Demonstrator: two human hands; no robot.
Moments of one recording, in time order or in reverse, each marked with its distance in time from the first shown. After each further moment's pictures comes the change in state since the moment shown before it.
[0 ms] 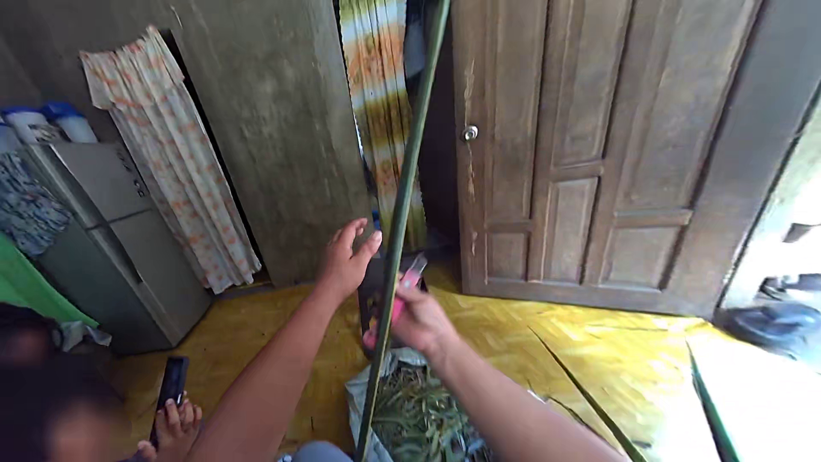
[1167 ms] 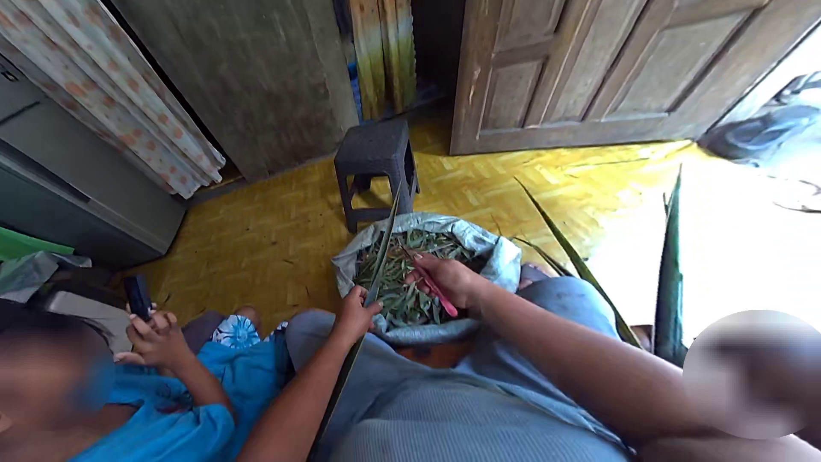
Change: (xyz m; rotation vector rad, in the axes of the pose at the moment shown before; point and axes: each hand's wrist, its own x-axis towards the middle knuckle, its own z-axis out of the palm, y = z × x) left_hand -0.221 -0.142 0.151 -0.126 -0.505 -0.903; right_hand -0.080 0.062 -0.181 -0.623 0.293 0.594
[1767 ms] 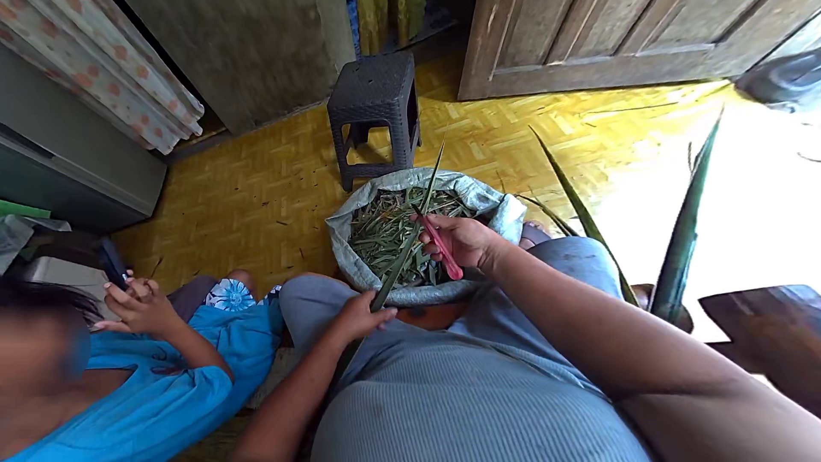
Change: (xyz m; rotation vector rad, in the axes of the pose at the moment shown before) left_hand -0.027 -0.037 0.020 -0.010 -0.357 -0.035; right_hand 0.035 0.026 -0.037 0.239 -0.093 0.093
